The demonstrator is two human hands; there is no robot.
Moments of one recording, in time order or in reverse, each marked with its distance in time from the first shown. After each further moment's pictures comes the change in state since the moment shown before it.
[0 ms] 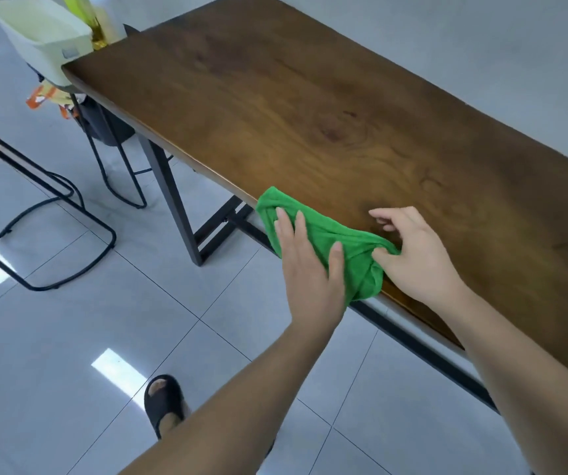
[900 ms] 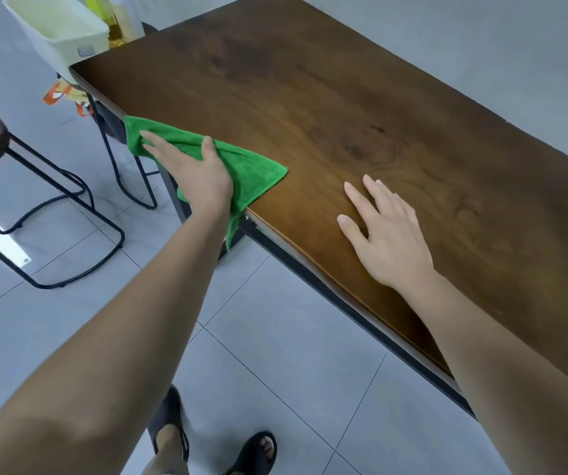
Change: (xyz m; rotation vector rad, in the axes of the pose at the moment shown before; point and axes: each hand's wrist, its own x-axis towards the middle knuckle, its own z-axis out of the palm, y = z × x) left_hand 0.256 -0.043 -0.112 -0.153 0.488 -0.250; right_hand 0.102 -0.027 0.052 -0.429 -0.007 -0.152
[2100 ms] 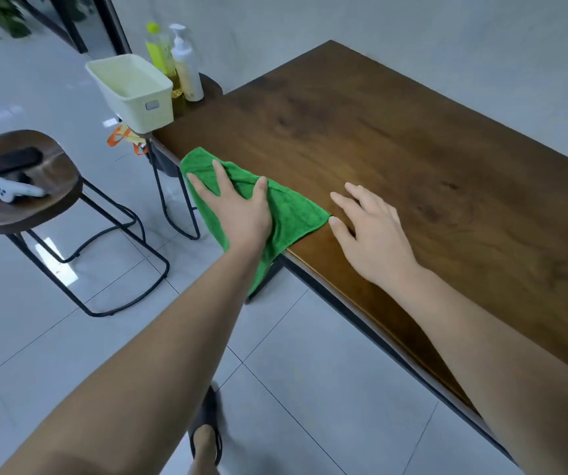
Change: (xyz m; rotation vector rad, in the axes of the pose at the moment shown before) left_hand 0.075 0.014 -0.024 0.165 -0.107 0.036; right_hand 0.124 -0.120 0.003 0.203 0.039 -0.108
